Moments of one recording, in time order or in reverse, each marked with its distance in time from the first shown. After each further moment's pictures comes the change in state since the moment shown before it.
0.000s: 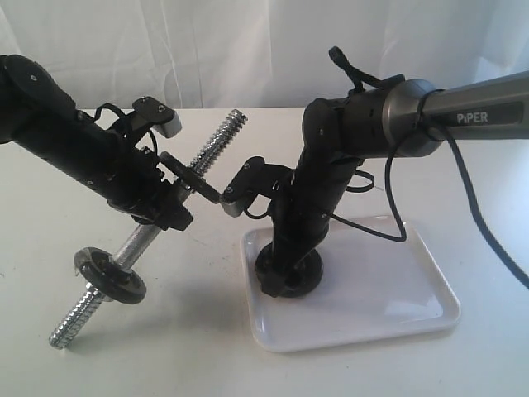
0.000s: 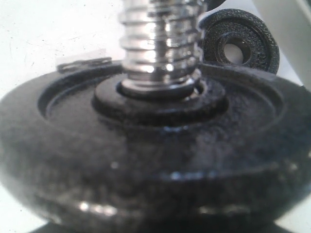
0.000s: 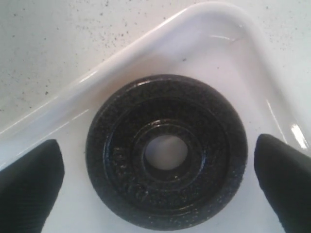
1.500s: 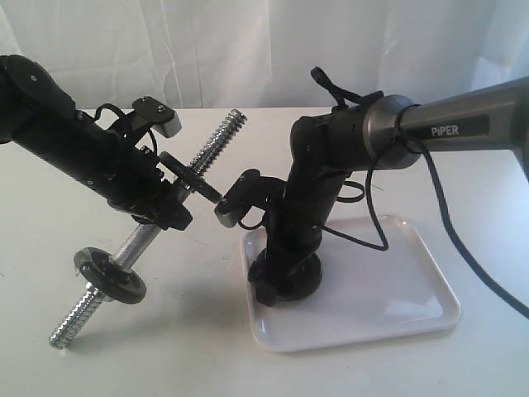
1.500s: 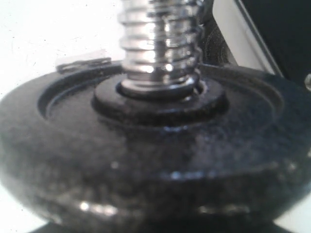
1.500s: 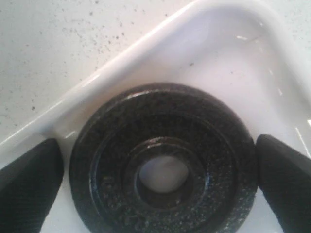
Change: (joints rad) left arm 0.000 0.000 0.000 0.002 -0.002 -0.005; right arm 0.028 0.059 -0.012 -0.039 -0.016 0.069
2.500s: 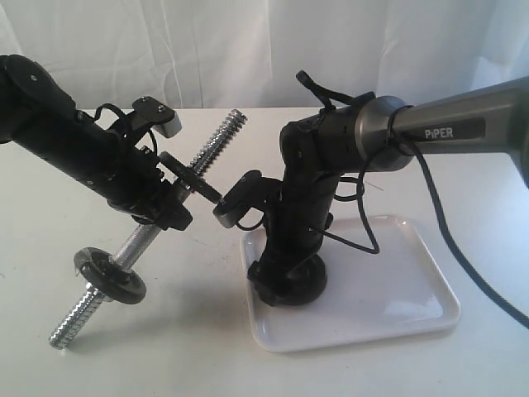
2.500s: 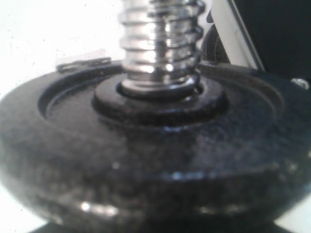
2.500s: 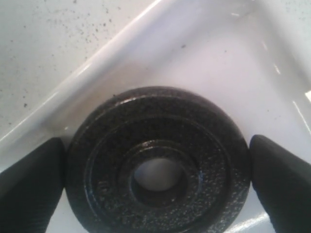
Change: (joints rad) left arm 0.000 0.000 0.000 0.002 0.000 0.000; right arm 0.022 -0.002 -0.002 -0.118 0.044 0.190
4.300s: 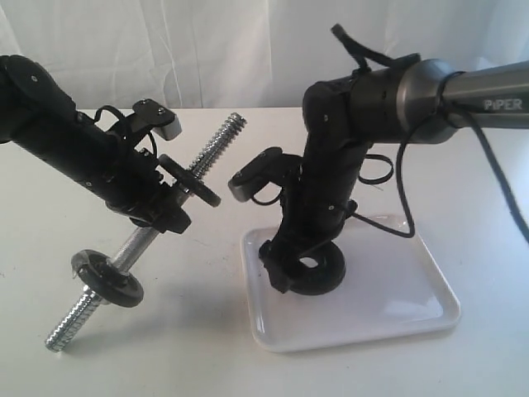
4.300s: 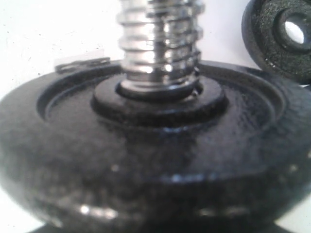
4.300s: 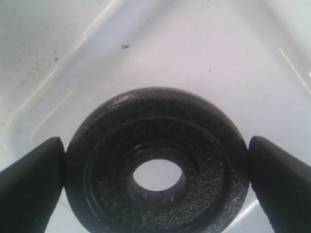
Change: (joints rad) left arm 0.000 0.000 0.000 0.020 0.014 -0.004; right arm -0.032 -0.136 0.012 0.052 0.113 0.061
